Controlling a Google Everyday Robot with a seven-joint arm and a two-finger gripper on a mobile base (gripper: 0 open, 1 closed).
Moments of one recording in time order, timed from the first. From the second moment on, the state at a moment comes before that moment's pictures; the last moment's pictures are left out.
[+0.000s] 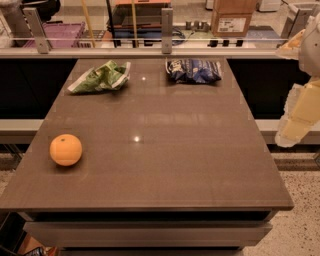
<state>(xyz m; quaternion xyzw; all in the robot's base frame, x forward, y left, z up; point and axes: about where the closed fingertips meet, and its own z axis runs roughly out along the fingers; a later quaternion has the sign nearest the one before) 0.437 -0.210 0.998 -0.60 0.77 -0.06 0.19</state>
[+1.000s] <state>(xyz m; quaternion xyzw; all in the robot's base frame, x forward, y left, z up) 0.439 -0.204 1.002 -0.61 0.76 -0.09 0.22</state>
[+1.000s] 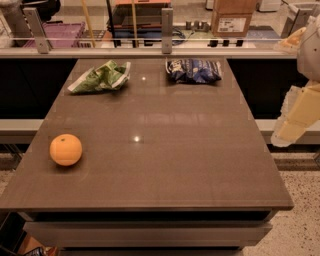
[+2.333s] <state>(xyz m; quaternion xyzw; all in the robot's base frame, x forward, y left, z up) 0.494 -0.139 1.017 -0.69 0.57 -0.12 0.44</state>
